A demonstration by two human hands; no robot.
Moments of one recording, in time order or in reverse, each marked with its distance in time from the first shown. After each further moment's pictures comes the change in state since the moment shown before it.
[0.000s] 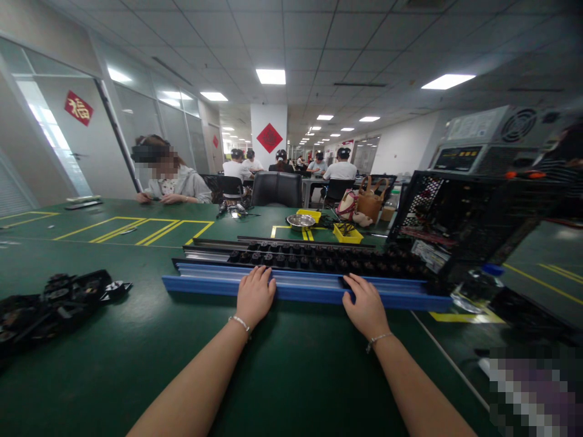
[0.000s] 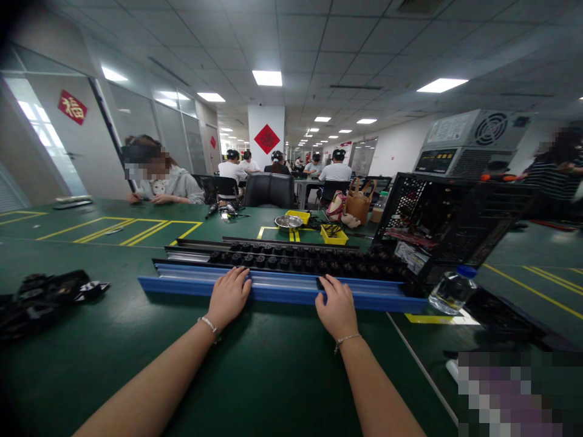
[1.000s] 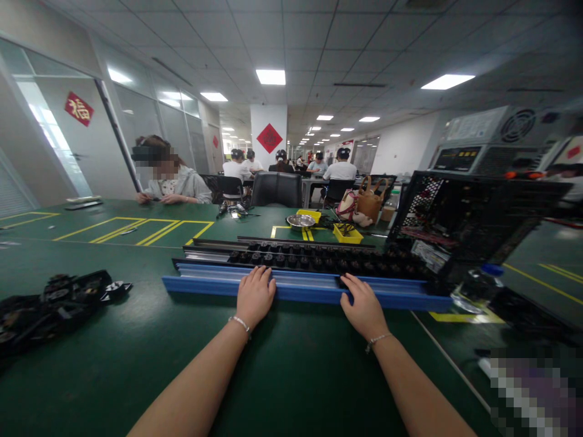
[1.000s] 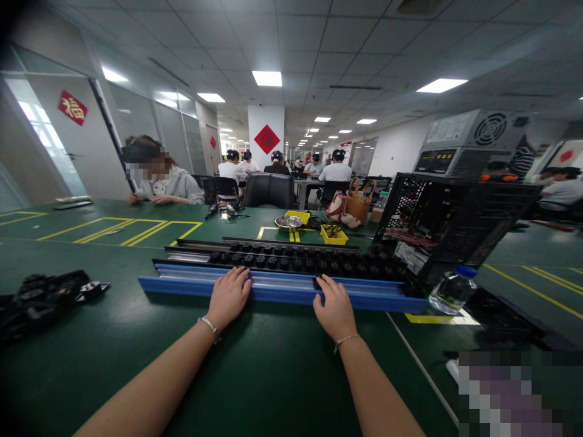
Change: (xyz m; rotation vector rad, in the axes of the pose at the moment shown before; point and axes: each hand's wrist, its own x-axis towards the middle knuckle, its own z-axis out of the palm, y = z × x) left_hand 0.000 0.000 -0.001 0.015 -0.009 0.001; right_hand 0.000 0.000 0.004 0.035 -0.041 -0.029
